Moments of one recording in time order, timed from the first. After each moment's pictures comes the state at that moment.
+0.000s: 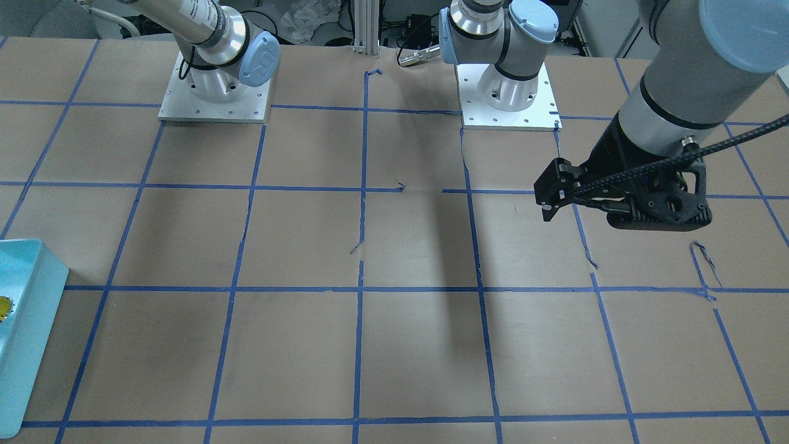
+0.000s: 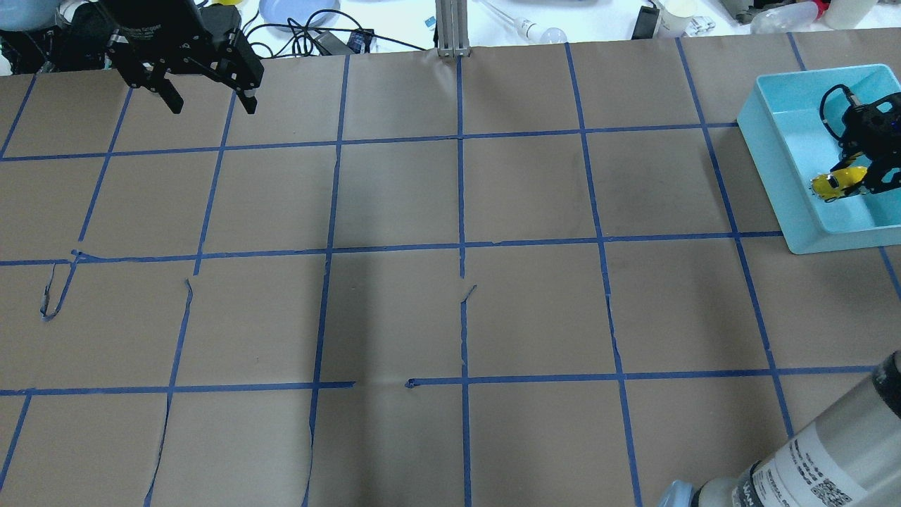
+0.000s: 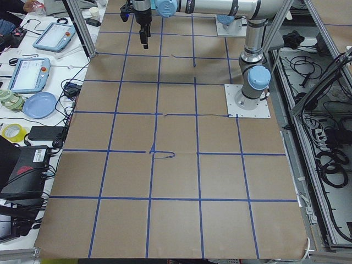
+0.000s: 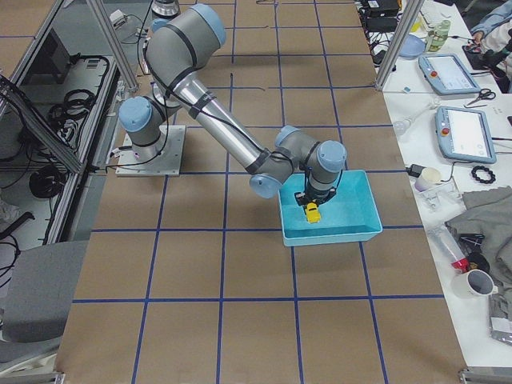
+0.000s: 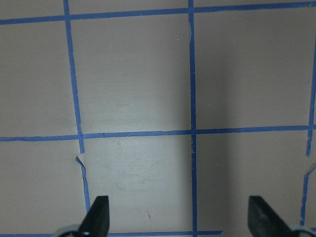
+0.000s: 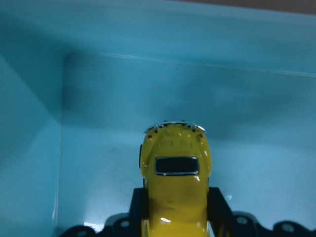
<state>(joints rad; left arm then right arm) -1.51 -1.79 -1.28 -1.67 1.60 0.10 0.94 -1.00 1.49 -2.05 -1.55 -2.38</state>
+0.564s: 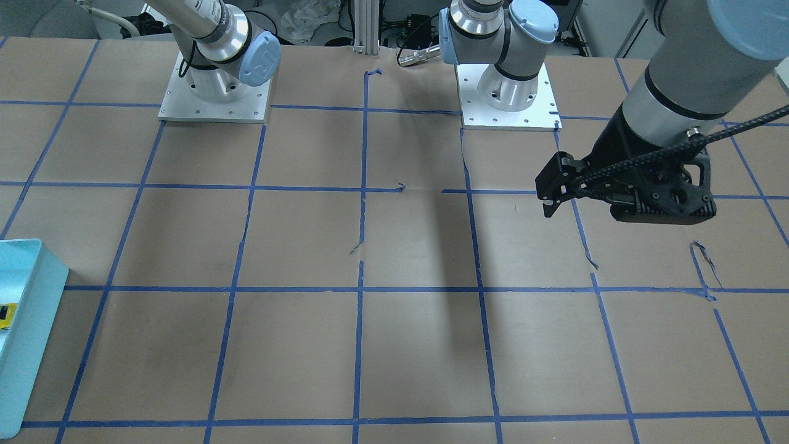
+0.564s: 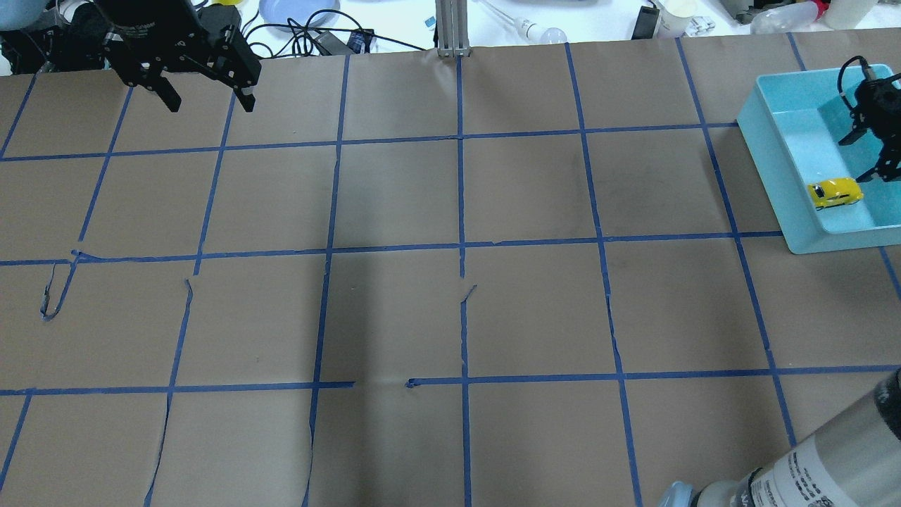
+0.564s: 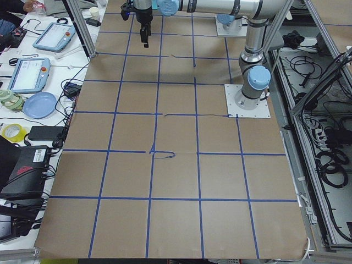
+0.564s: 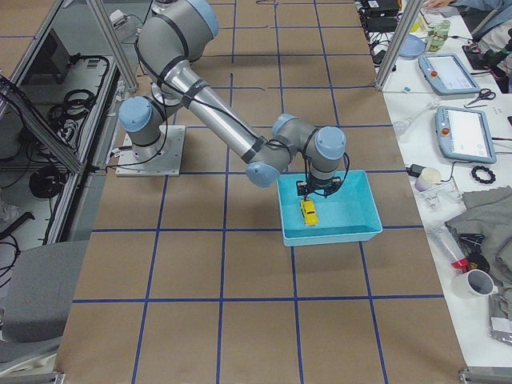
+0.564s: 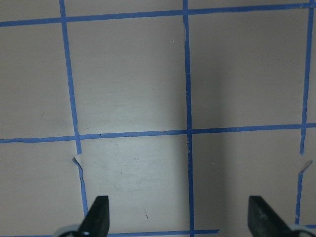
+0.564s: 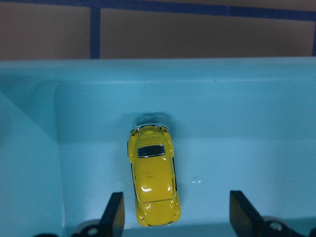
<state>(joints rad) -1.51 -1.78 -1.28 -1.67 1.59 0.11 0.96 -1.10 1.49 -2.01 -1.50 -2.20</state>
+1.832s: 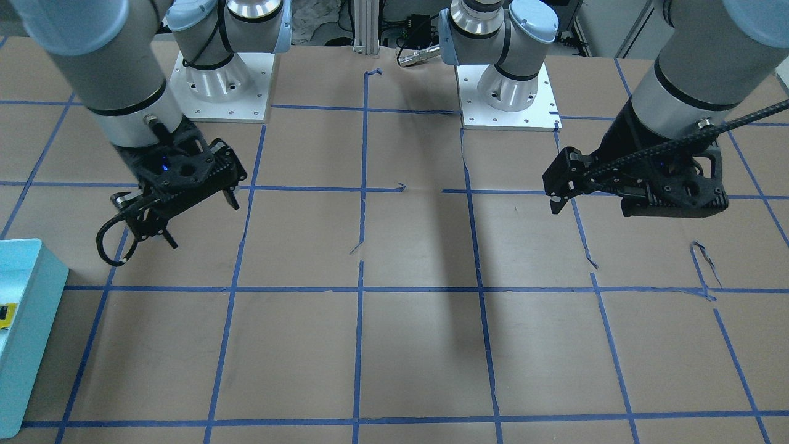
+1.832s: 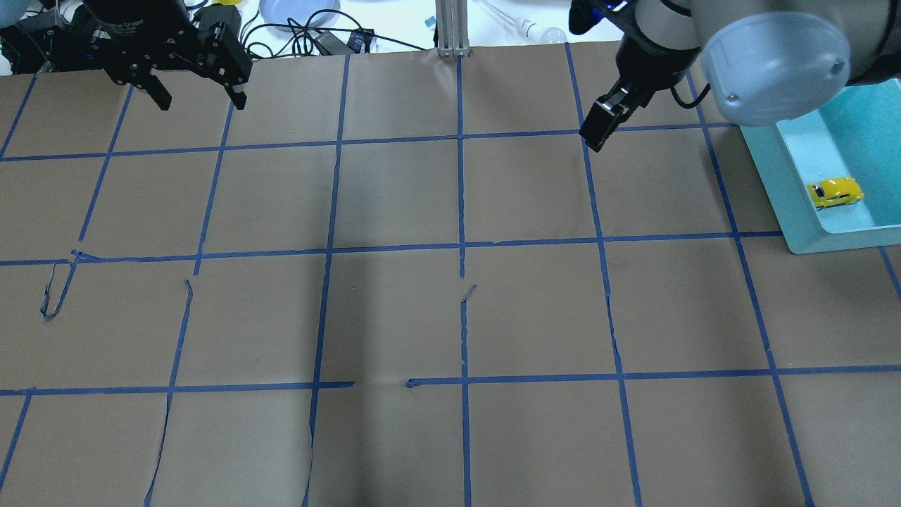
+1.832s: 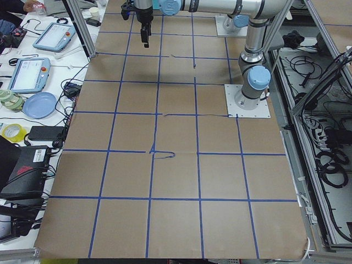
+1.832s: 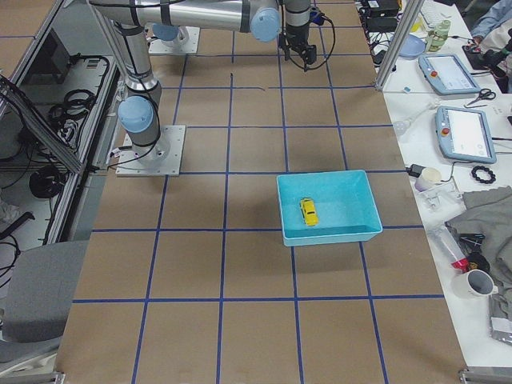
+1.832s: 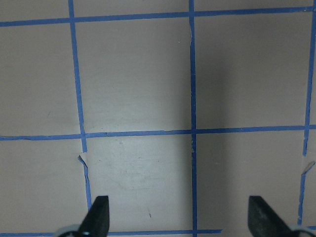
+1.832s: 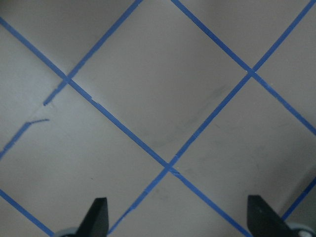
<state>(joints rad) -1.50 -1.77 -1.28 -1.67 1.59 0.11 1.64 -1.45 1.56 -1.81 -1.53 -0.57</state>
